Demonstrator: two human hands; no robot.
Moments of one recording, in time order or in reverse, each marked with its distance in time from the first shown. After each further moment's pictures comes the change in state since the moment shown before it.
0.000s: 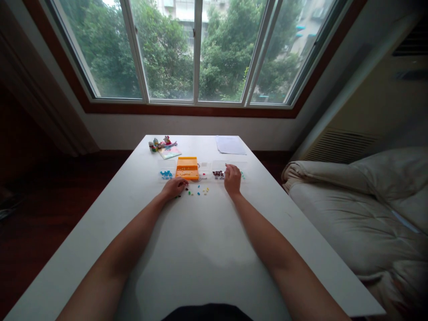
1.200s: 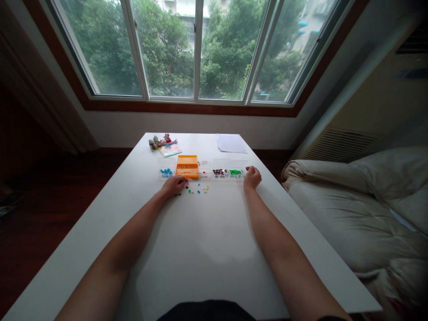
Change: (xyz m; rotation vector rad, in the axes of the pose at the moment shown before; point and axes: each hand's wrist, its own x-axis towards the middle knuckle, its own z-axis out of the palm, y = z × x) left_hand 0.001 -0.008 0.003 -0.029 0.004 -0.002; right_hand 0.016 0.085 -0.026 -0.016 0.295 0.555
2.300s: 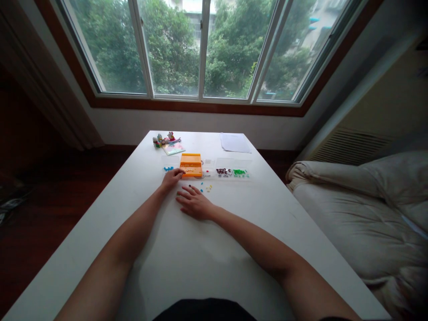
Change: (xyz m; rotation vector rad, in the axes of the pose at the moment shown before) left_hand 0.008 -0.033 0.000 -0.457 0.218 -0.209; right_hand -0.210 -0.139 -0.018 -0.102 -1.240 -1.318
